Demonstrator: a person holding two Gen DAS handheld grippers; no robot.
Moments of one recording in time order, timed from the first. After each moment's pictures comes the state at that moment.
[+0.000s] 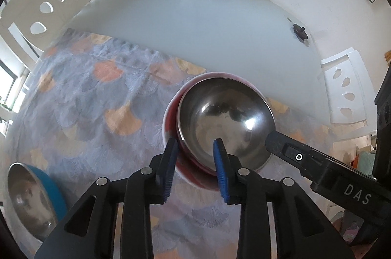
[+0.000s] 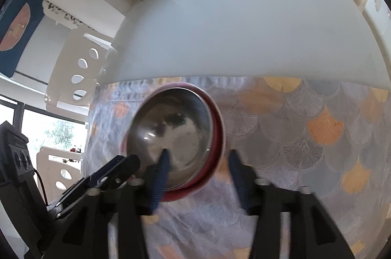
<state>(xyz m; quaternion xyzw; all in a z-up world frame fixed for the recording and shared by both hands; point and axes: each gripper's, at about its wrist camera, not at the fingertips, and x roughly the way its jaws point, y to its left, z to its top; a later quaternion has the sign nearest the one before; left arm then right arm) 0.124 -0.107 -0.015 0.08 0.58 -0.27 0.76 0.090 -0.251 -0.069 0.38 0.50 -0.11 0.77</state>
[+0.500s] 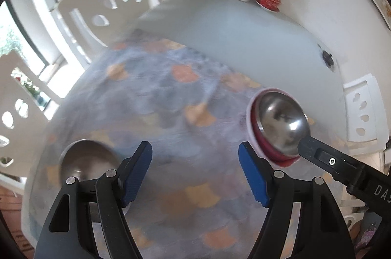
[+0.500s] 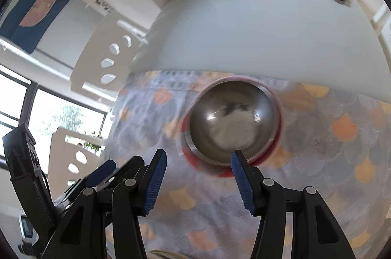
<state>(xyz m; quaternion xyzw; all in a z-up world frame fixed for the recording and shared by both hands) 0.129 -0.005 0.026 0.06 0.56 -0.19 0.81 0.106 -0.179 -0.019 0.35 0.50 -0.05 0.79</state>
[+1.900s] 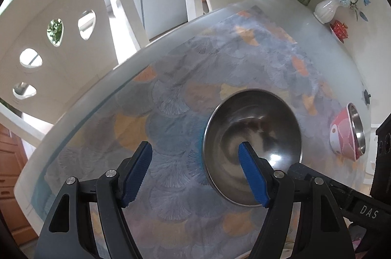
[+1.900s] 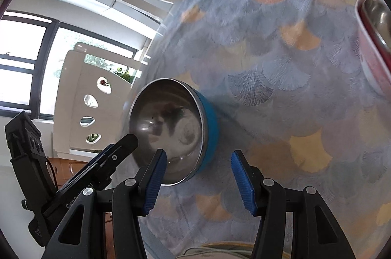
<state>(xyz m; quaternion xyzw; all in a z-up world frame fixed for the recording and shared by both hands) 0.144 0.189 -0.039 -0.04 0.60 -0.07 0.79 0.162 0.002 -0.093 0.34 0.59 0.10 0.73</state>
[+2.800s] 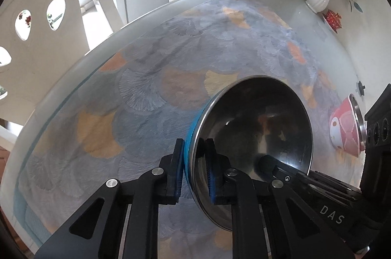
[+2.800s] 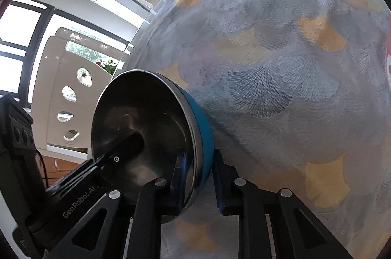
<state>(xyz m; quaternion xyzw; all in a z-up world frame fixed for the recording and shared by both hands) 0.156 0.173 -0.073 -0.05 0.62 -0.11 0.78 0.185 0.017 -0.128 0.28 0.60 0.09 0.74</state>
